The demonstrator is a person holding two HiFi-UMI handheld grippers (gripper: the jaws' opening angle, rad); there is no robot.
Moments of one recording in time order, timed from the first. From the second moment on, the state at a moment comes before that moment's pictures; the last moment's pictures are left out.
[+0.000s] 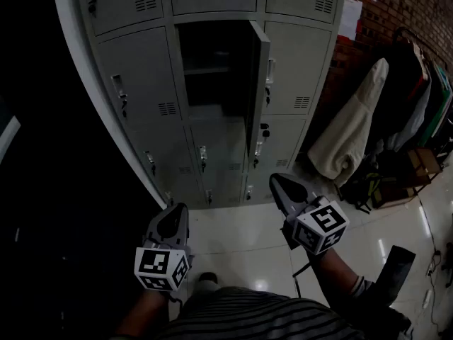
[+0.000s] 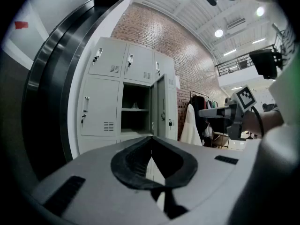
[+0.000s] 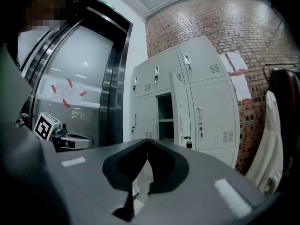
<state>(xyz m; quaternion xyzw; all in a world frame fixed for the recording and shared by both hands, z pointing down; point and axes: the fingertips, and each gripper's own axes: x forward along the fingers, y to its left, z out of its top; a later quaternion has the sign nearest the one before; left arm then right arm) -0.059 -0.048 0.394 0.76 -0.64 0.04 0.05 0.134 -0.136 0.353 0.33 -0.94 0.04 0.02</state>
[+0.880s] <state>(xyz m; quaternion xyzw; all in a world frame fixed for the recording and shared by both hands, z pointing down) -0.115 -0.248 0.358 0.82 -0.57 0.07 0.01 0.071 -0.312 0.297 0.34 -0.94 -0.02 -0.01</state>
